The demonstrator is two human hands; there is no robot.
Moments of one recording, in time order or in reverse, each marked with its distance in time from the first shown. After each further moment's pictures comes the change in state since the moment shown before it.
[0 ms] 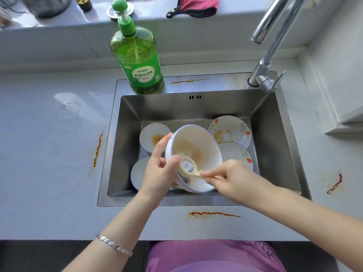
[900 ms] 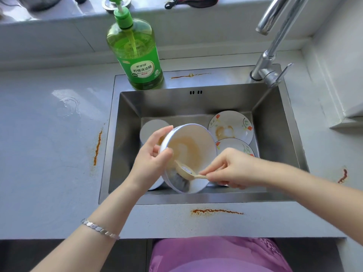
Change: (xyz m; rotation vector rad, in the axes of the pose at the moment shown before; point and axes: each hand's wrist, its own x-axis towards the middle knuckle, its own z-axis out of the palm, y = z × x) left_hand 0.021 0.010 -0.027 0.275 -0.091 0.118; right_hand 0.021 -0.007 -0.015 0.141 -0.261 0.121
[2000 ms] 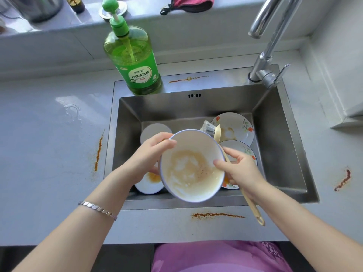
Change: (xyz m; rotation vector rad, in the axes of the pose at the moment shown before) left_hand 0.028 0.010 -0.008 0.002 -0.220 -0.225; right_hand 0.027 0.050 0.019 0.760 0.505 -0.023
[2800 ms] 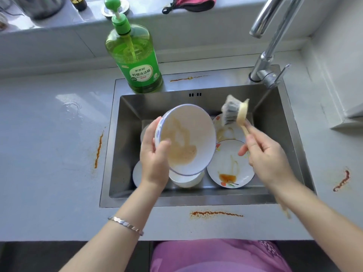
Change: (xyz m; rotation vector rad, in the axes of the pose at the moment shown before) left_hand -0.009 -0.009 0.044 -0.324 0.540 0.396; right_hand -0.024 -0.034 -0.027 -0.354 0.245 -0.420
